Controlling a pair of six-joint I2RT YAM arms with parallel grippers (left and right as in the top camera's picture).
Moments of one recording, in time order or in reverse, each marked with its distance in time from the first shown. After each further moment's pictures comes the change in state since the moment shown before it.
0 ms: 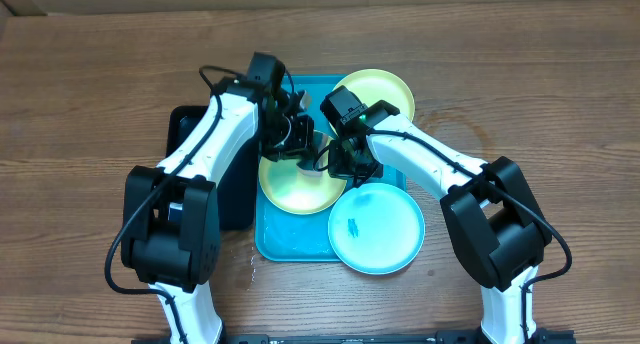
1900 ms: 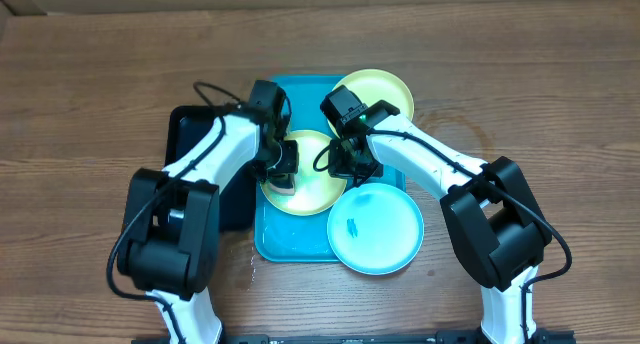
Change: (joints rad) left arm -0.008 -0.027 -0.213 0.127 -0.334 -0.019; right arm 0.000 0.000 0.000 0.008 0.004 0.000
